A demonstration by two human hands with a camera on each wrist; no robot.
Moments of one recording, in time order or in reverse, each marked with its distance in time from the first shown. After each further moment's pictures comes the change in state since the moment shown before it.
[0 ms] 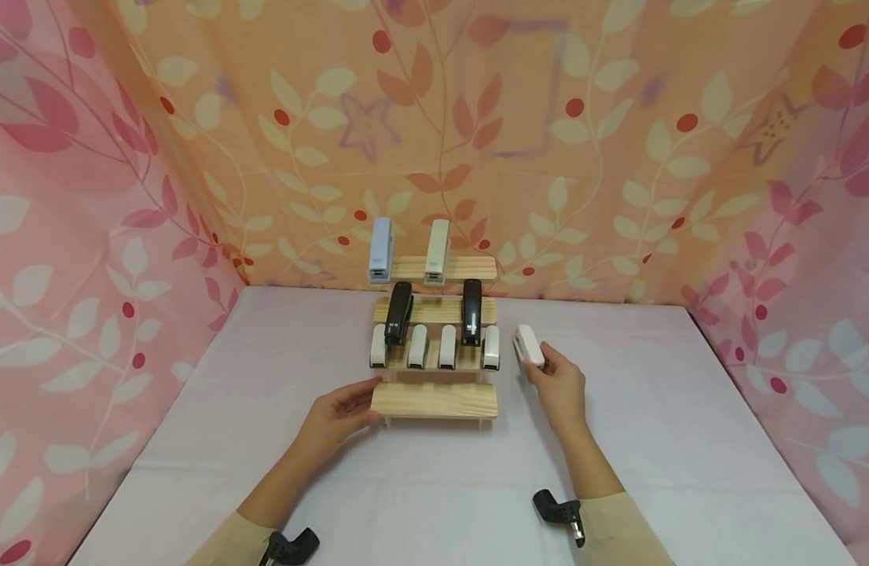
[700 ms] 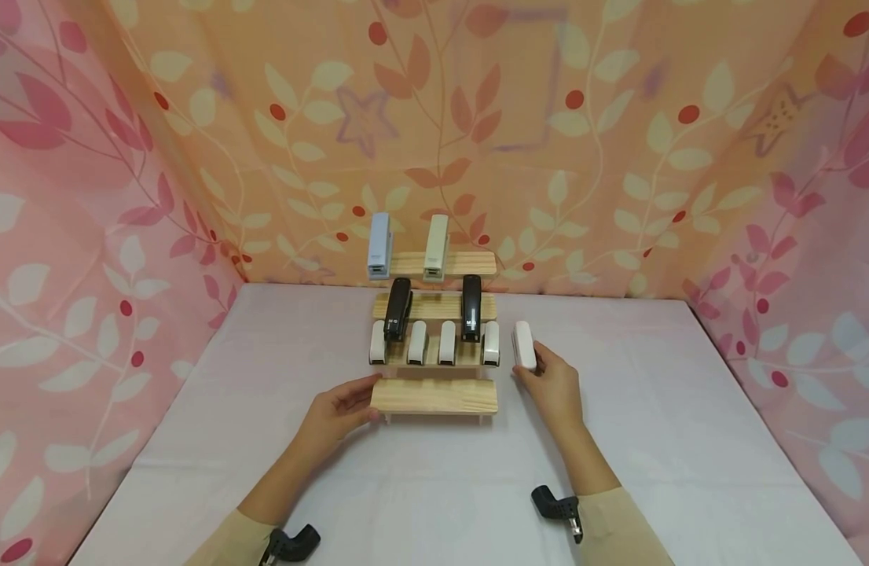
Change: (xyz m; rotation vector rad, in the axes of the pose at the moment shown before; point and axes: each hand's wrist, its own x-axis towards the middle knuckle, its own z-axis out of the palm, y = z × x) left_hand 0.000 0.002 0.000 0.014 0.003 -0.016; right_hand 0.002 0.014 0.010 -0.295 -0.010 -0.136
